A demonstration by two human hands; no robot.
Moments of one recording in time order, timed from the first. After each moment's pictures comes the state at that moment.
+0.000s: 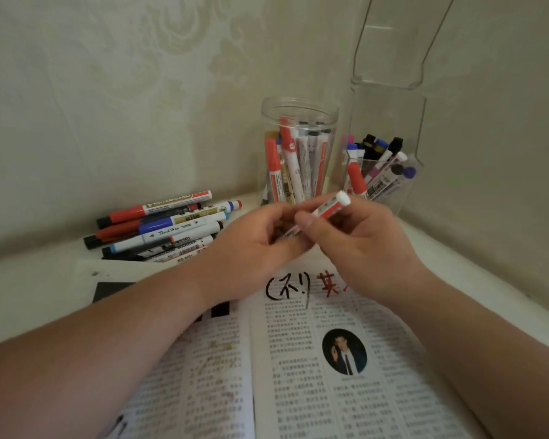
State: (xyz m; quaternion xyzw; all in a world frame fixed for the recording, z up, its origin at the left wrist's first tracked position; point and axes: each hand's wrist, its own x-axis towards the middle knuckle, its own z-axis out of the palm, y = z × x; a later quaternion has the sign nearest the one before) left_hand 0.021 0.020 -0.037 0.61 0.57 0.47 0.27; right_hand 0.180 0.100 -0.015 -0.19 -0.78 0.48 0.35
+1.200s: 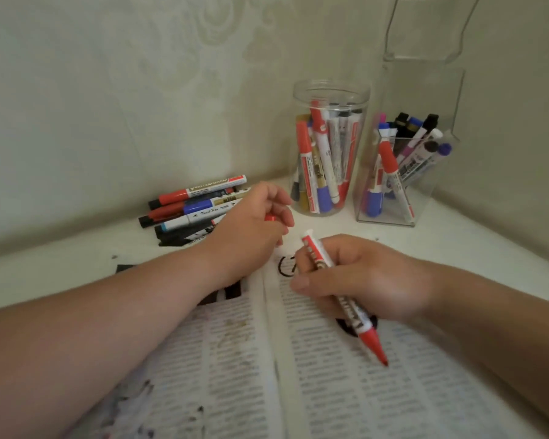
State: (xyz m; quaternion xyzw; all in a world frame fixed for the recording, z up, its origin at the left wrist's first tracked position) left_hand 0.004 0.000 -0.048 0.47 0.63 0.54 0.28; right_hand 0.182 0.068 -0.018 -0.11 -0.77 0.63 -0.01
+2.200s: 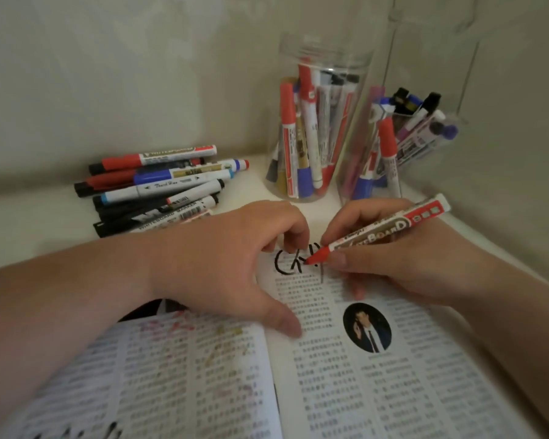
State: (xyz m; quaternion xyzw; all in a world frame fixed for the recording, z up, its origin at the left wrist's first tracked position) left_hand 0.018 -0.013 -0.032 0.72 0.65 0.16 0.19; right_hand 0.214 0.115 -0.020 -0.19 -0.77 0.60 0.13
